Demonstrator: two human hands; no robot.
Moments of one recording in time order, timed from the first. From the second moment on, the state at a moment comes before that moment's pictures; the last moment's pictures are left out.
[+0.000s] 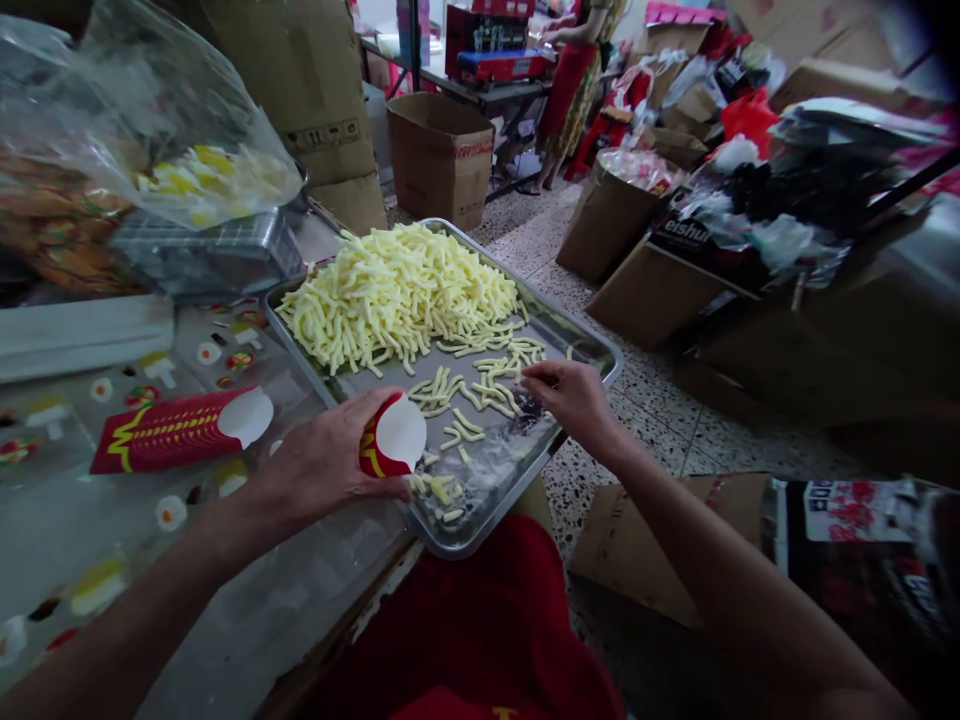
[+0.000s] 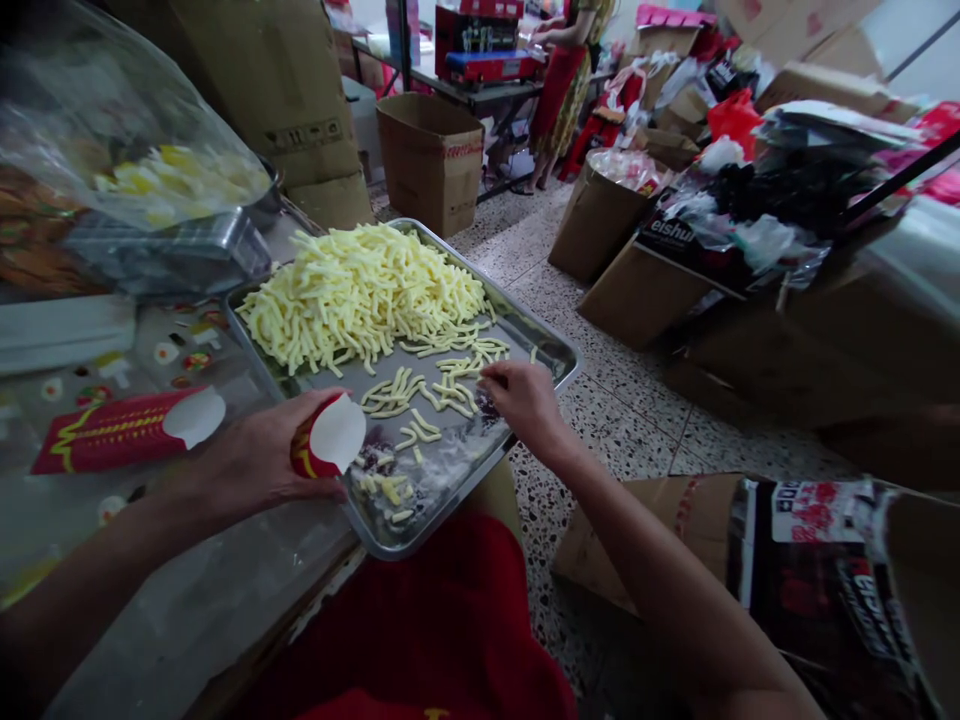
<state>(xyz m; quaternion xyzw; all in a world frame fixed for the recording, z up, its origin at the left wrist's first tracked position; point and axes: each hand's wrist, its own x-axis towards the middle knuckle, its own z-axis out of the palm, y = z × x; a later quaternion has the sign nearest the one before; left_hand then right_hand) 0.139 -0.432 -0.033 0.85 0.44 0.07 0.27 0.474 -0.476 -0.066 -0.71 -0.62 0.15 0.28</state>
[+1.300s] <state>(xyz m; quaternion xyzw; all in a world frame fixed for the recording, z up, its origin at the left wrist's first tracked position) 0.230 -0.404 -0.057 0.84 0.36 0.18 0.36 0.412 -0.455 0.005 -0.47 -0.87 0.16 0.03</state>
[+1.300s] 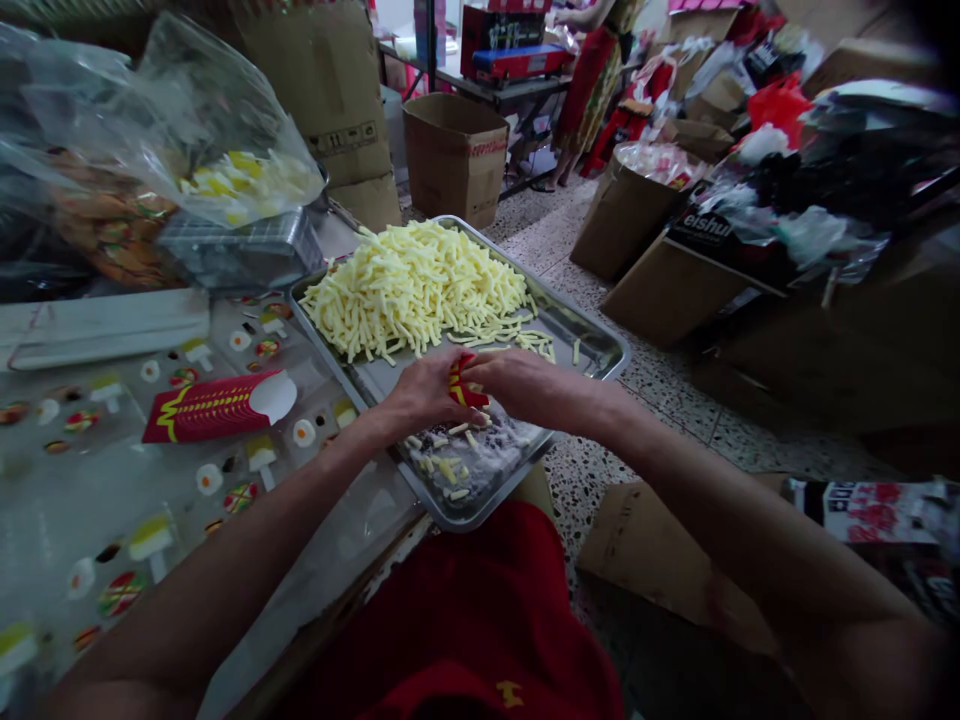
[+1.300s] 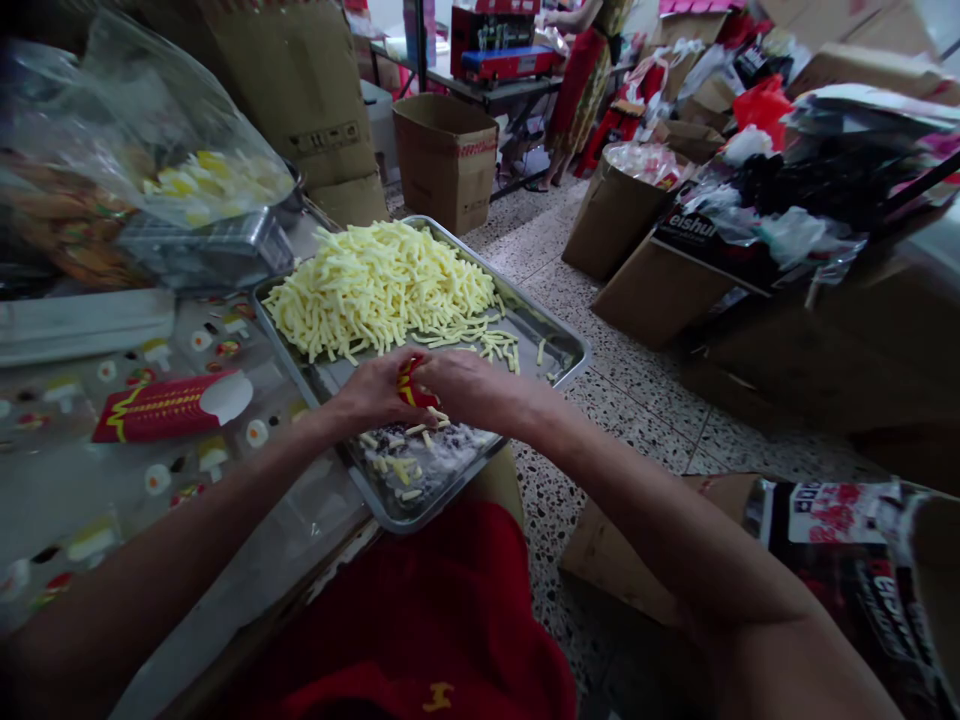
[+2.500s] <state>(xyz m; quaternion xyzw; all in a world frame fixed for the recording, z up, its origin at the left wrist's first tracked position) 0.162 -0.417 -0.042 0.85 0.49 0.13 0.17 0.405 -0.462 -0.063 -0.72 -0.65 0.20 0.14</state>
